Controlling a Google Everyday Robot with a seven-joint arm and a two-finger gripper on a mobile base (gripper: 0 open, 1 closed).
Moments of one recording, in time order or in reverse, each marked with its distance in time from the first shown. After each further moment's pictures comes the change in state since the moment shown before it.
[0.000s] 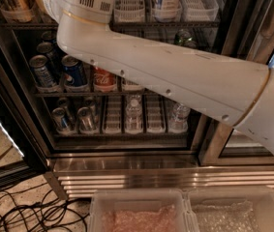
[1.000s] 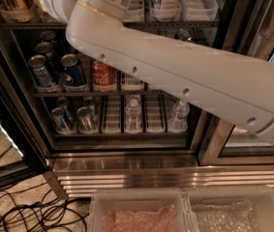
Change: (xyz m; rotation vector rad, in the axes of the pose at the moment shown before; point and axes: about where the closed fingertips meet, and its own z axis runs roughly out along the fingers) arm -0.024 0.020 -0.026 -0.142 -0.048 0.061
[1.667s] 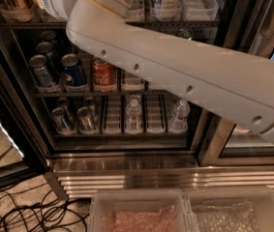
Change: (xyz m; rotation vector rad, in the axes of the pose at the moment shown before) arm -0.004 0.006 -0.004 -0.038 -0.002 0.019
